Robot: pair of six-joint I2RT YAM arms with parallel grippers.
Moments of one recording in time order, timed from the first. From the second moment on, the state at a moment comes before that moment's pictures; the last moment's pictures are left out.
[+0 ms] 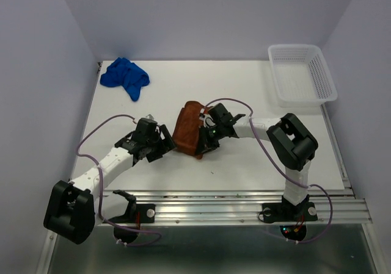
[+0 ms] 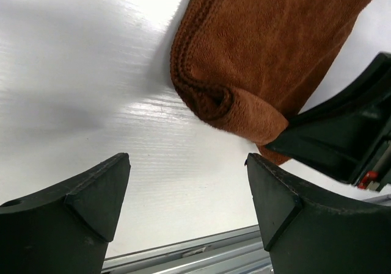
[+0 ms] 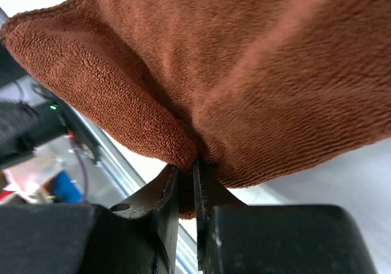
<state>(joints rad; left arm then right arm) -0.43 1.11 0.60 -0.42 0.07 -0.86 0.69 1.93 1.14 -0.22 -0.62 0.57</state>
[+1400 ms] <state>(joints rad) -0.43 1.54 0.77 -0.23 0.01 -0.80 0.65 1.88 1.29 -0.39 -0.51 0.35</state>
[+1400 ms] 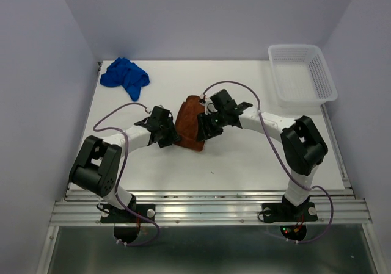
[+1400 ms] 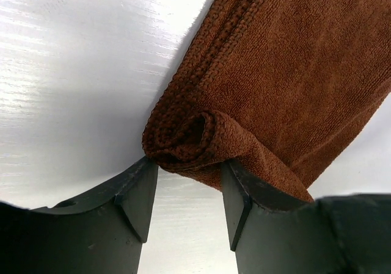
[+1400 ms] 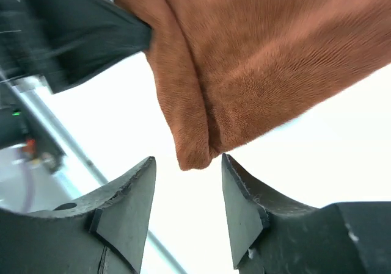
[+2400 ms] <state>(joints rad) -0.43 1.55 0.79 -0.25 0.02 -0.80 0.96 1.79 1.11 -0.17 0.12 -0.20</state>
